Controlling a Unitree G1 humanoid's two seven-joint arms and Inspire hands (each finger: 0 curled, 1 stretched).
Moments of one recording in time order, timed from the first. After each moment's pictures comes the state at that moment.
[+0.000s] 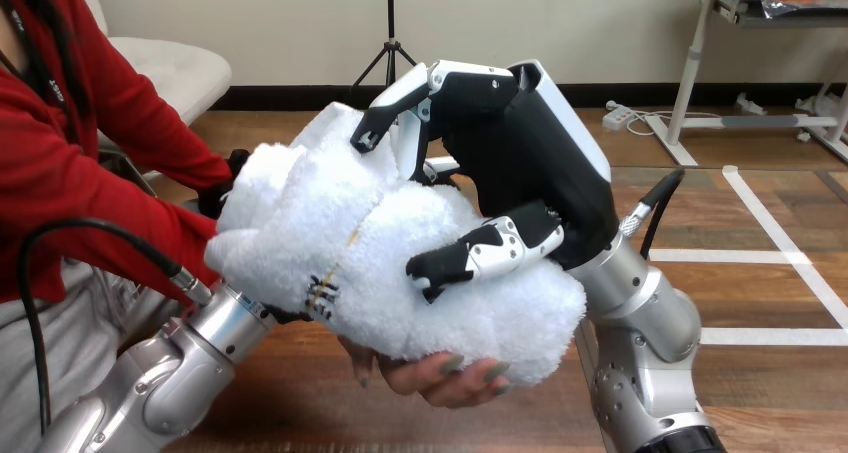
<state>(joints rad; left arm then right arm) -0.29 0.53 -0.25 0.29 0.63 -0.72 0.15 -0.48 -0.03 0.12 0.47 0.46 -0.83 0.87</state>
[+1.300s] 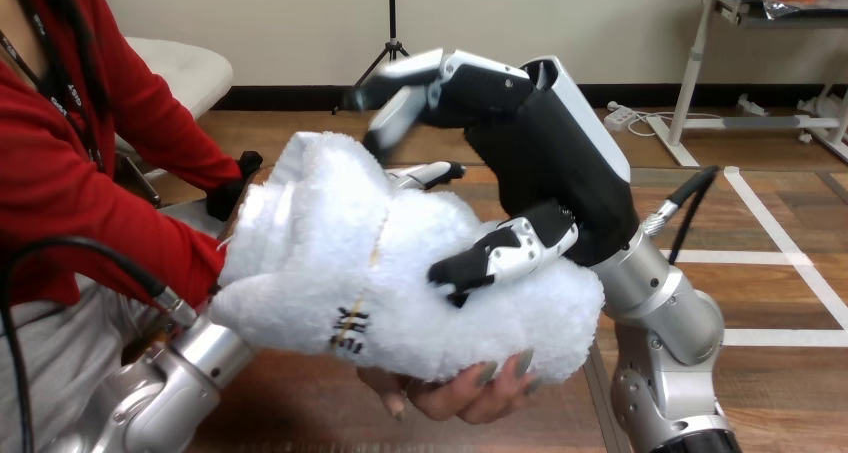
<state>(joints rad) -0.16 0.54 -0.19 0.13 0.58 -0.63 0.03 -0.46 -0.05 0.04 0.43 0.33 -0.86 0.80</state>
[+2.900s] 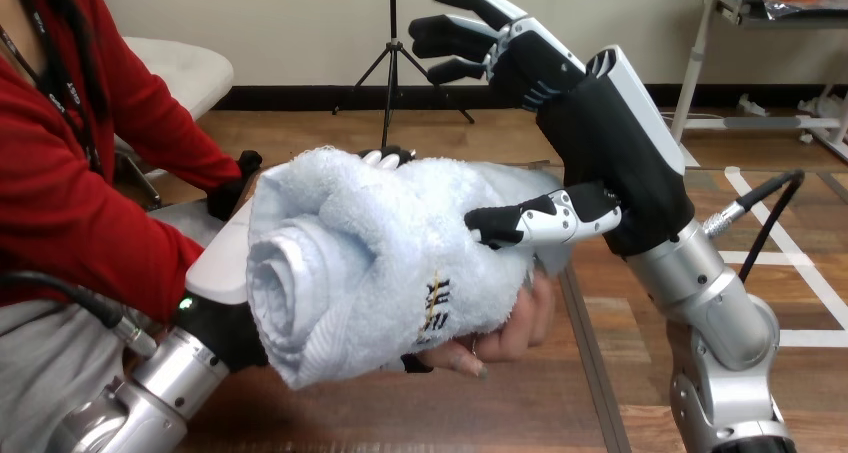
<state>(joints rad) -0.03 0.54 -0.11 0.04 0.54 -0.61 0.00 -0.42 -0.17 -0.01 0.41 0.18 -0.86 0.58</state>
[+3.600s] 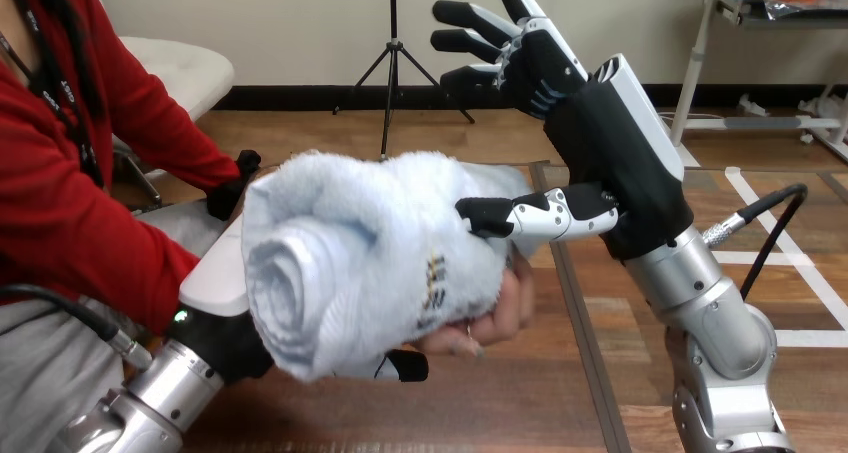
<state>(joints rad) 0.00 0.54 -0.10 0.04 0.56 -0.60 0.00 -0.40 -0.16 0.00 0.39 0.12 -0.82 0.50</state>
